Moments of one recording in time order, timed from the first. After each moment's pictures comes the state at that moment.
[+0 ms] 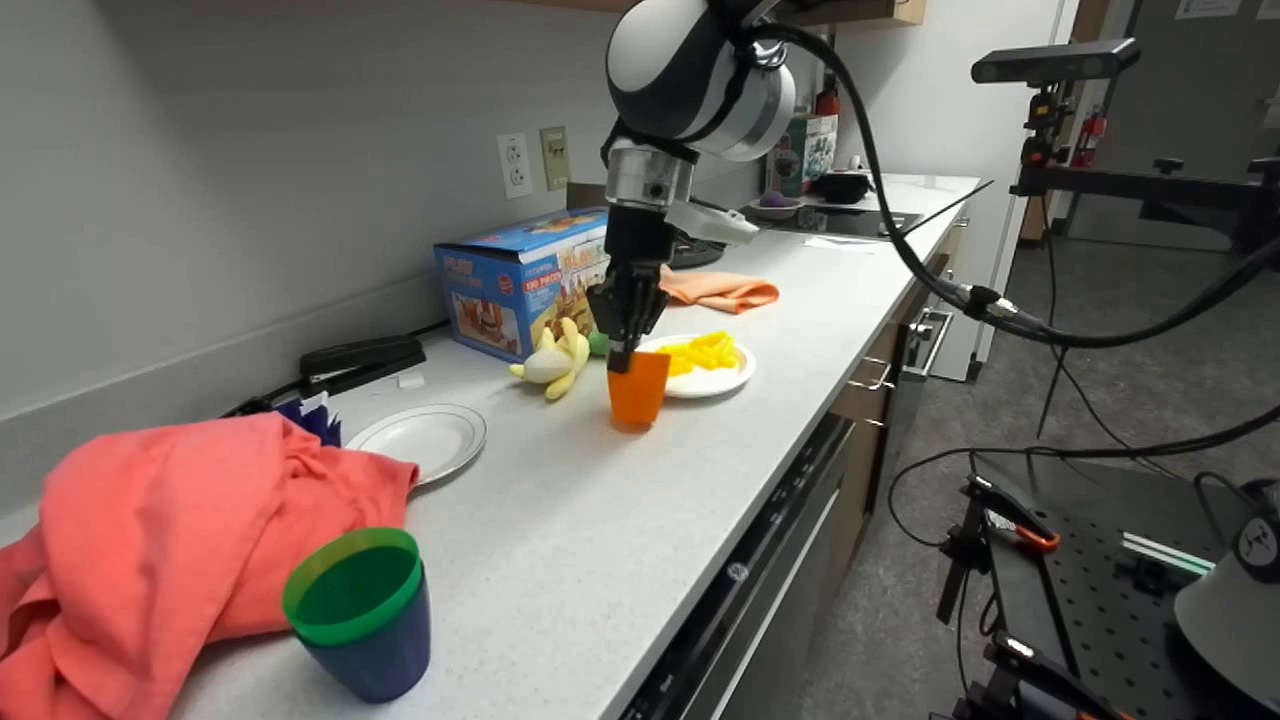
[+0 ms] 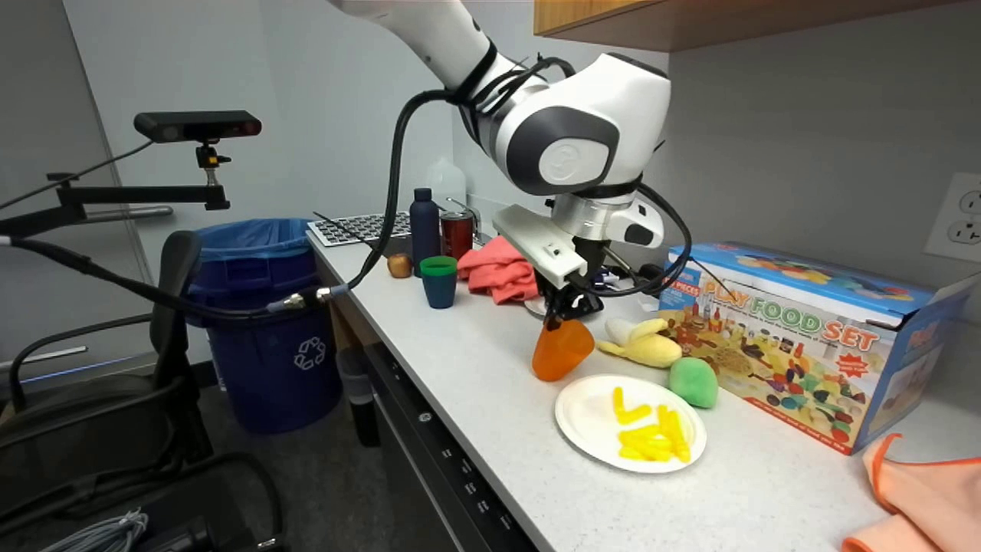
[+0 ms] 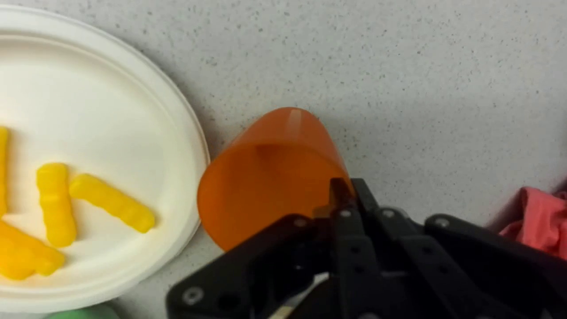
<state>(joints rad) -0.09 0.25 -0.03 -2.00 0.42 2.29 -0.20</state>
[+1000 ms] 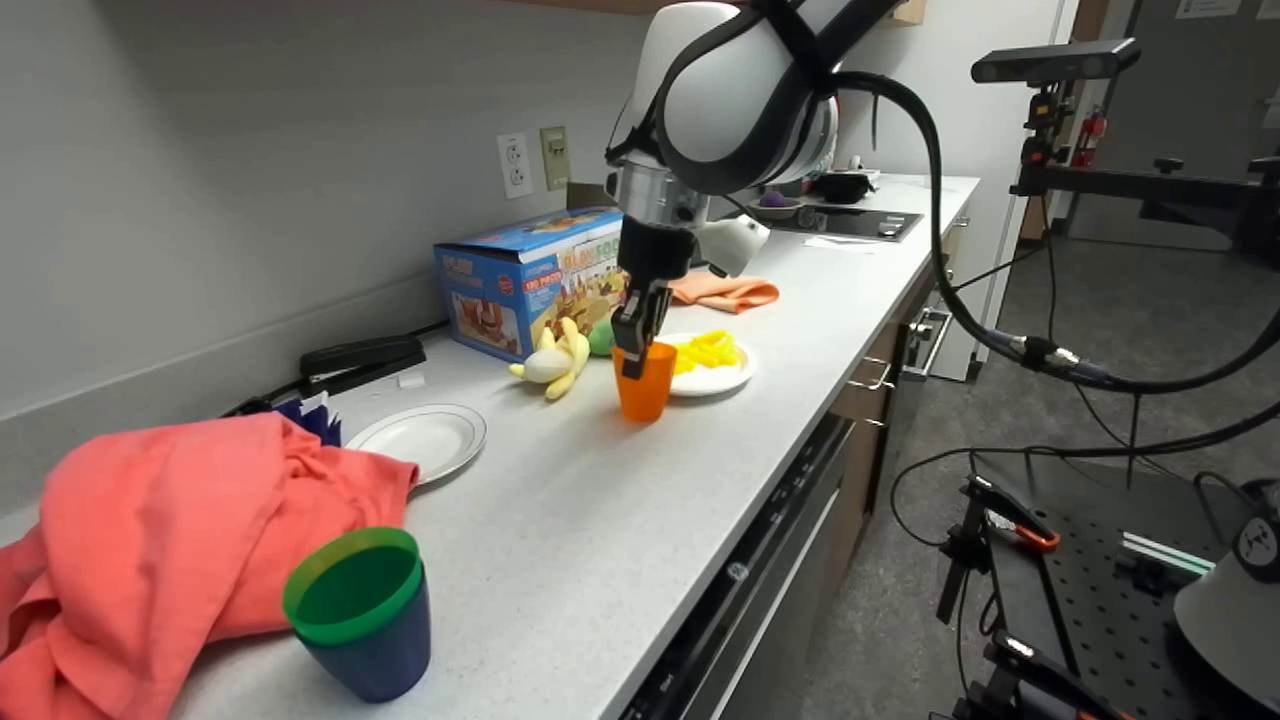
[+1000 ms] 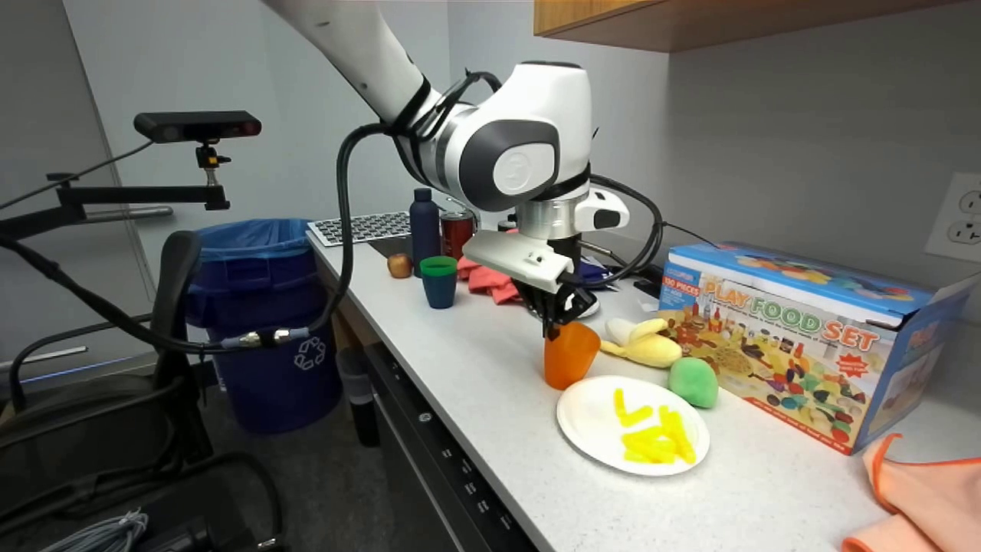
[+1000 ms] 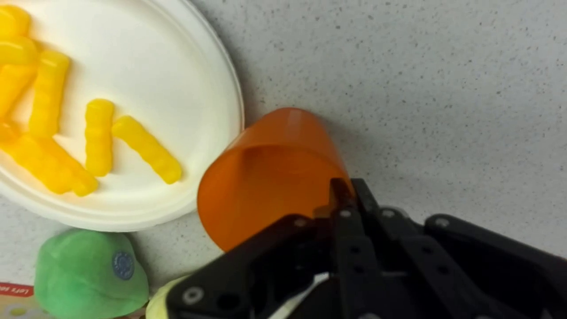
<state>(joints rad) -0.05 0.17 0.00 -2.18 0.16 2.54 -0.23</state>
